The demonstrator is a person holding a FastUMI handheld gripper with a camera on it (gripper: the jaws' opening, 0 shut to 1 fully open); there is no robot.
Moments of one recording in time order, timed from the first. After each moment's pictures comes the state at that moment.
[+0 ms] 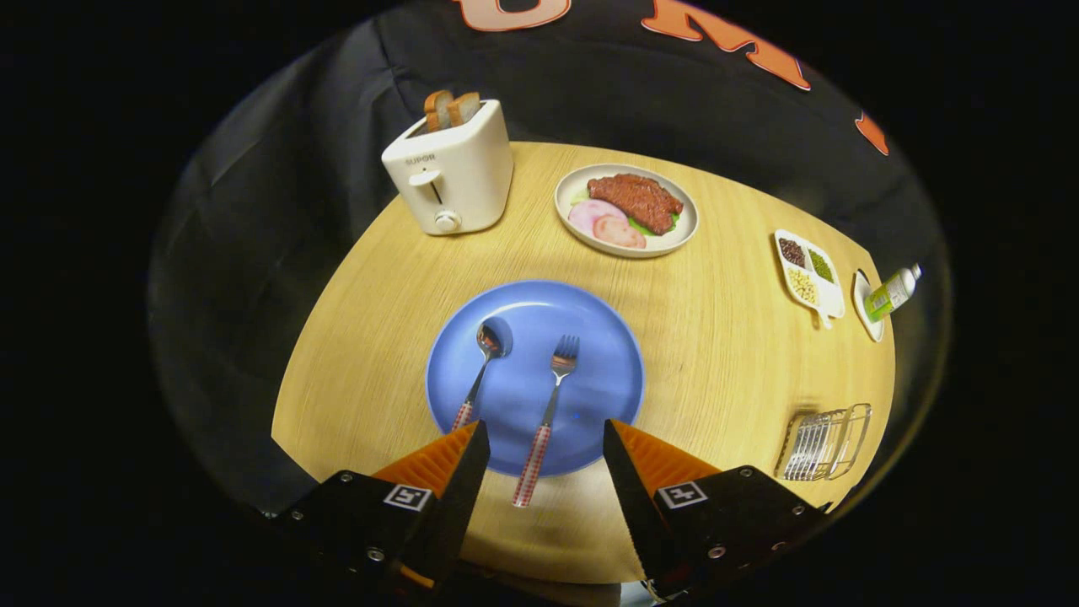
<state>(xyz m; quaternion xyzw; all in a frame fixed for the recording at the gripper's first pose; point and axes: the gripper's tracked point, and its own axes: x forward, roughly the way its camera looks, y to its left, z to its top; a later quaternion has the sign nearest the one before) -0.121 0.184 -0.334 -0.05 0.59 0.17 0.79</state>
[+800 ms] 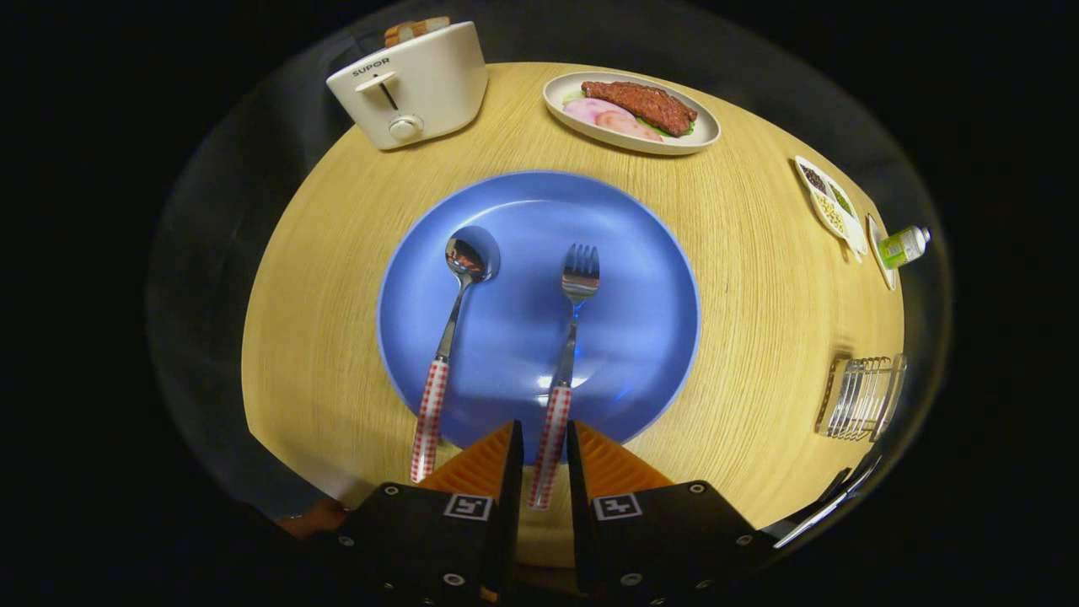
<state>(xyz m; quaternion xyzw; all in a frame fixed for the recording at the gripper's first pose) -0.154 0.183 -0.383 -0.07 0.68 0.11 0.72</state>
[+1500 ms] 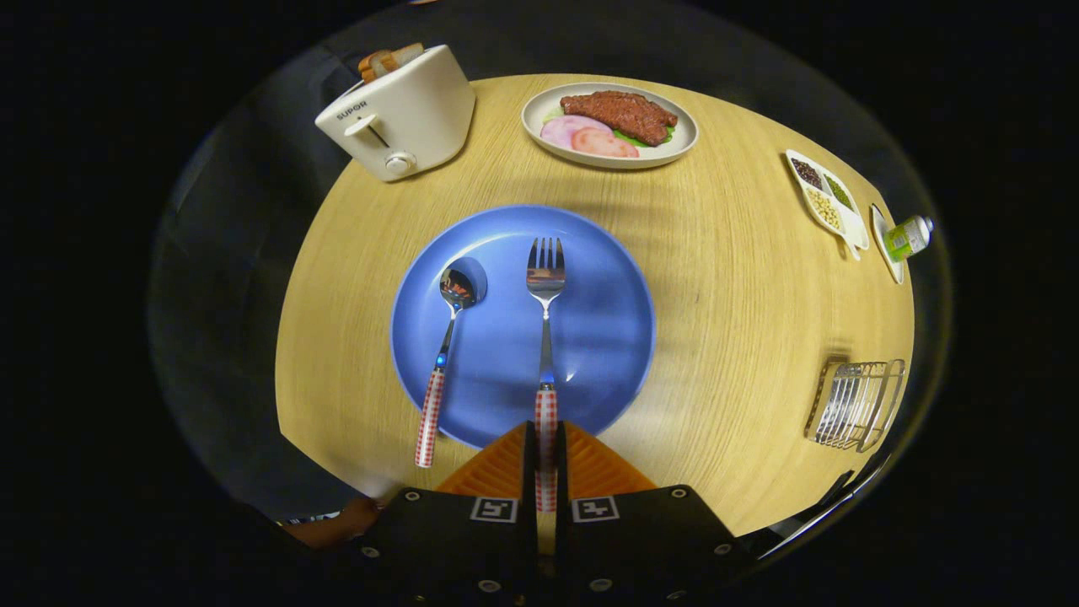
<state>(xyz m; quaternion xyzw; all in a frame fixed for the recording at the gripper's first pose) -0.135 0.151 -0.337 -0.01 0.67 0.15 0.73</state>
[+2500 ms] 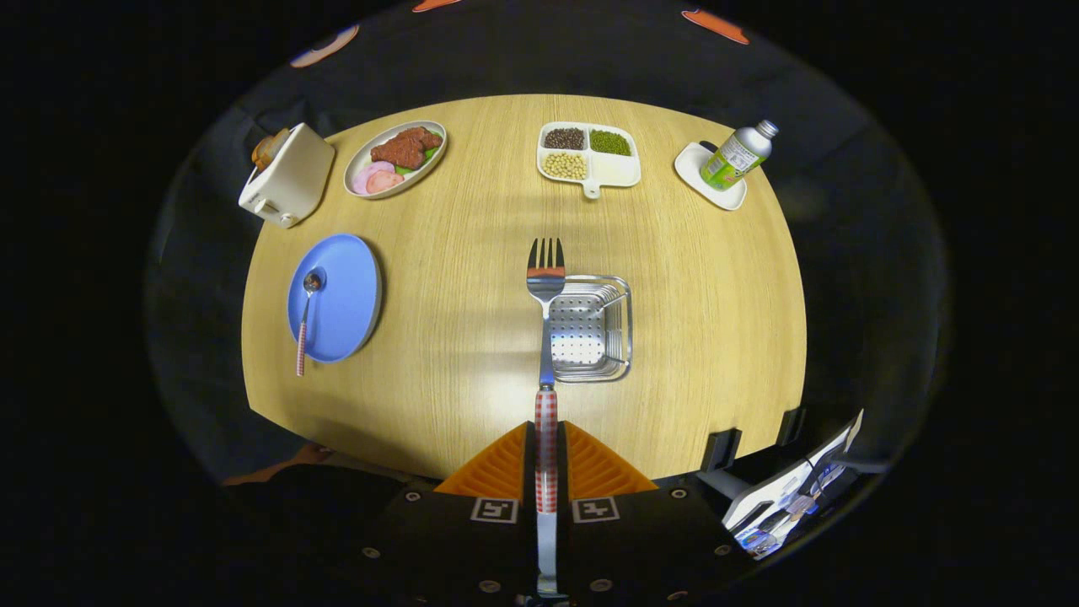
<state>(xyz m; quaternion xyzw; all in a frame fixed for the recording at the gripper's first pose) -0.162 -0.117 -0.256 -0.03 0.71 0.03 0.70</state>
